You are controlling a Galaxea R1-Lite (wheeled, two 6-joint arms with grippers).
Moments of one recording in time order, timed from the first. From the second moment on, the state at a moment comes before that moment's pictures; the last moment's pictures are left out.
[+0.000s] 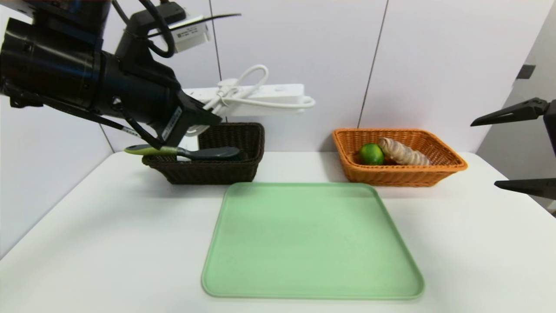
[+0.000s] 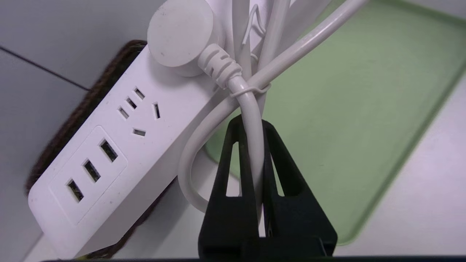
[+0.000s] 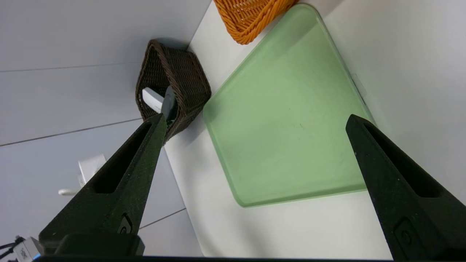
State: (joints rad) left arm -0.47 1.60 -1.68 0.55 -0.22 0.49; right arm -0.07 1.33 -1.25 0.54 0.44 0.96
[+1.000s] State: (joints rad) left arm -0.13 1.94 -1.90 0.56 -0.32 0.80; right arm -0.09 1.34 -1.24 0.54 0.43 0.95
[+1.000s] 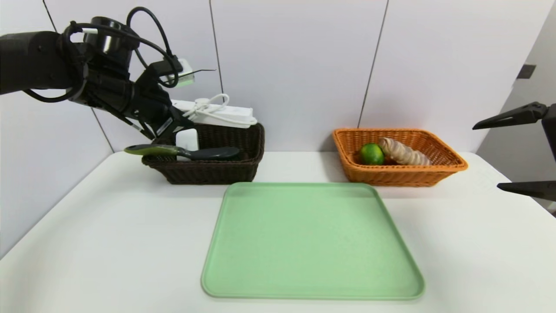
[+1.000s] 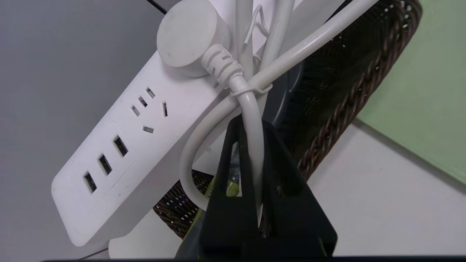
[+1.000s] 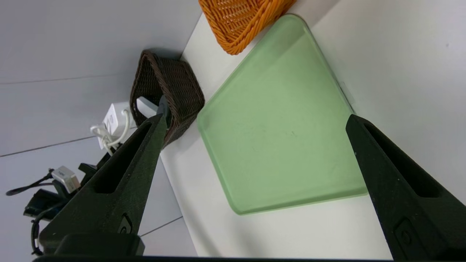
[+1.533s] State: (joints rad) left arm -0.10 2.03 -1.97 0.64 -0.31 0.80; right arm -0.10 1.35 -1.24 0.54 0.43 0.95
